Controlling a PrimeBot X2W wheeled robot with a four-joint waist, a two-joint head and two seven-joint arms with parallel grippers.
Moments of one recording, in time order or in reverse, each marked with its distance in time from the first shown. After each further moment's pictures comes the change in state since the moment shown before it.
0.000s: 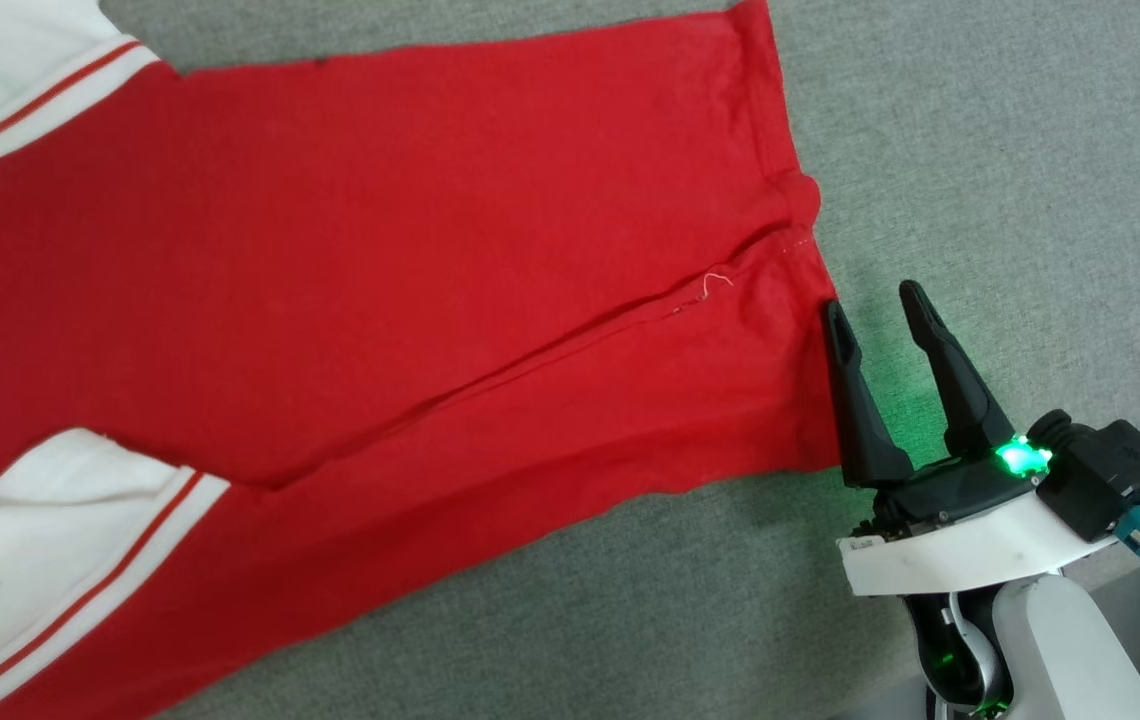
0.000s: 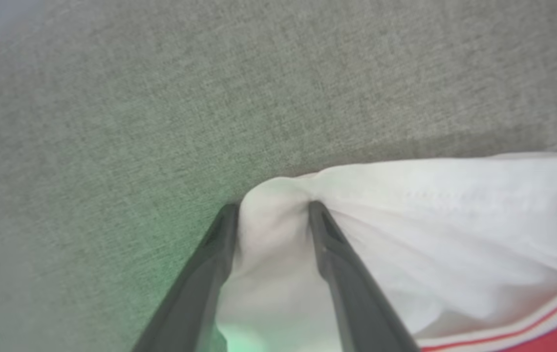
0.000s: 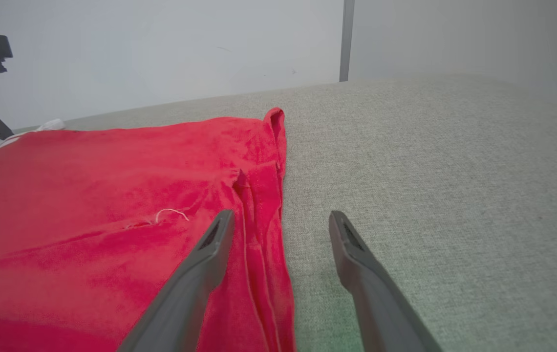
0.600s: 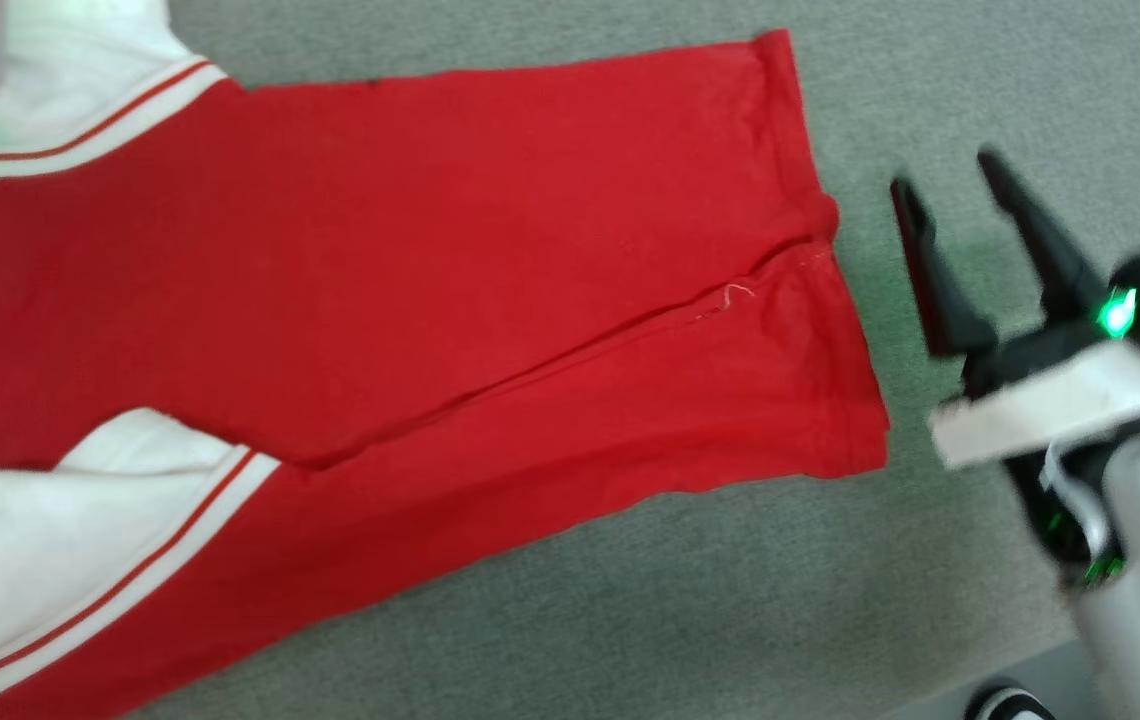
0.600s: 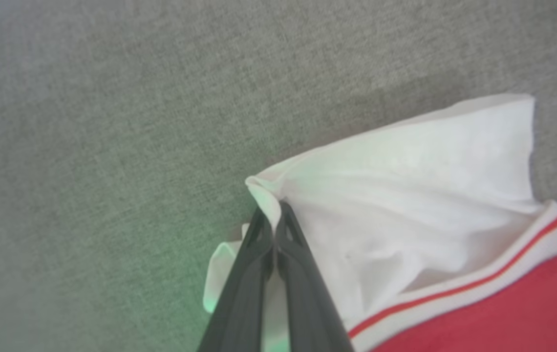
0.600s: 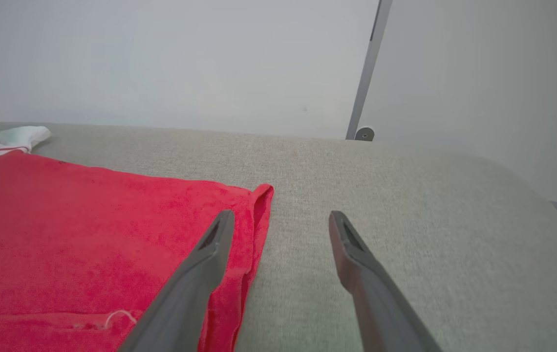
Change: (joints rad) left arm 0.101 -0.030 0.027 -0.014 -0.057 0.001 -0.121; right arm -0.187 -0.159 0.002 0.040 0.045 0.000 0.123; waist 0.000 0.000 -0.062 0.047
